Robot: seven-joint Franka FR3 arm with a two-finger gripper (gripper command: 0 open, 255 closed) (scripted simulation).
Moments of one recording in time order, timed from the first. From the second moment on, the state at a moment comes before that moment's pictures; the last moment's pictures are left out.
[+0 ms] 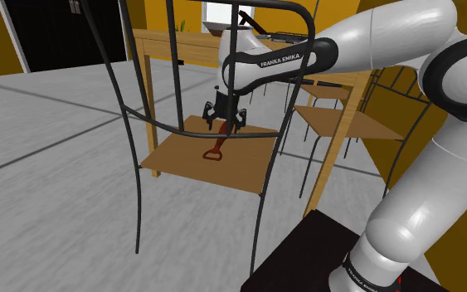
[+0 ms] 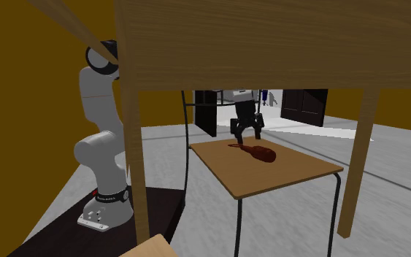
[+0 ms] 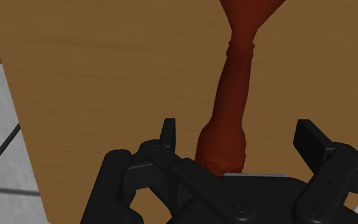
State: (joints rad) arm -0.13 -0.08 0.28 -2.00 -0.09 2.07 1.09
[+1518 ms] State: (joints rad) arm -0.13 -0.07 0.28 -2.01 -0.10 2.09 1.10
